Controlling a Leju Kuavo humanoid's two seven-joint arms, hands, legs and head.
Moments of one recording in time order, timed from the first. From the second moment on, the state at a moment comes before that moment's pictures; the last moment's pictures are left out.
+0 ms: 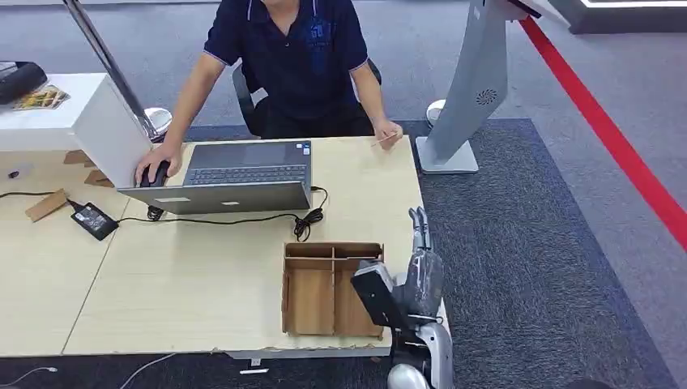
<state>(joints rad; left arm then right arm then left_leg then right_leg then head) -0.12 -0.02 -1.01 -0.24 -0.22 0.54 0.37 -0.06 0.12 0.45 -1.39 0.78 -0.70 0.02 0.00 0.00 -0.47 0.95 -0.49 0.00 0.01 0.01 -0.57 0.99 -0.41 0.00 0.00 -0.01</state>
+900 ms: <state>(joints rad) -0.12 -0.02 -1.01 -0.24 -0.23 0.54 0.37 -0.09 0.11 0.49 -1.27 0.84 -0.70 0.07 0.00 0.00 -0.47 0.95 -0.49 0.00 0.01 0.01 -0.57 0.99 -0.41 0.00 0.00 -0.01</state>
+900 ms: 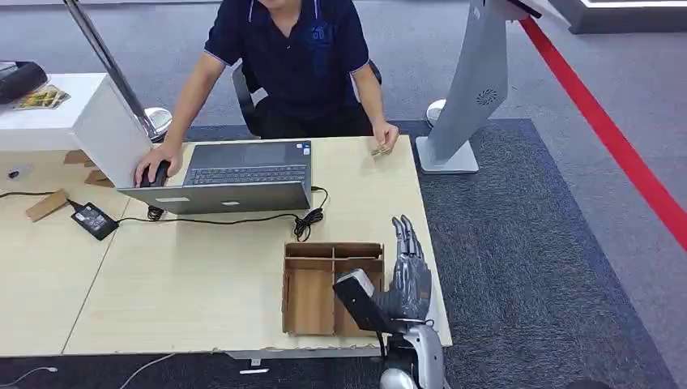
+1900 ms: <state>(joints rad) -0.12 -0.02 -1.01 -0.24 -0.25 0.54 0.36 -0.15 0.12 0.54 -1.21 0.84 -0.70 0.07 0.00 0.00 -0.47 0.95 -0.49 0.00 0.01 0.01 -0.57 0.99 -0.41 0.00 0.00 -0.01</state>
